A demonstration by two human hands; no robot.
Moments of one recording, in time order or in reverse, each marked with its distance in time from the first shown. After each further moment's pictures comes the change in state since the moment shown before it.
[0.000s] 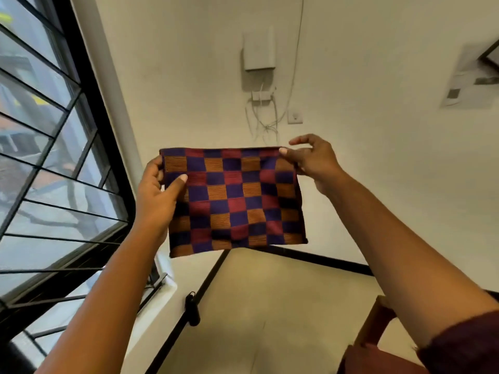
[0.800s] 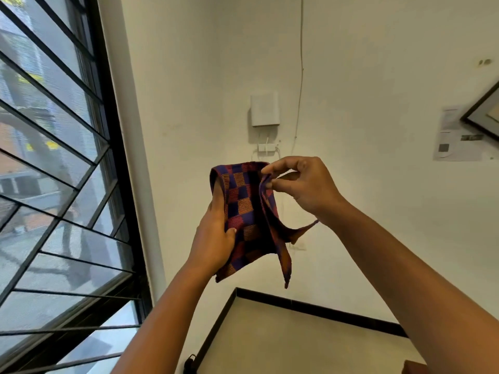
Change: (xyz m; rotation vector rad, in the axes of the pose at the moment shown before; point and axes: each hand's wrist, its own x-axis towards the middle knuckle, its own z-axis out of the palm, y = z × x) left_hand 0.019 0.041 0.028 0.536 -0.240 0.305; right_hand -0.029 -0.092 0.062 -0.345 -0.156 -0.432
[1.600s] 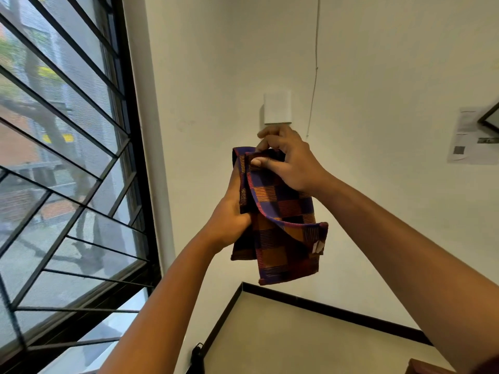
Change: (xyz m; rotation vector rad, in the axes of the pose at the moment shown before) left_hand 0.010 0.005 -0.027 -0.358 -0.209 0.059; right_hand 0.036 -0.020 0.029 -0.282 -0.066 -0.350
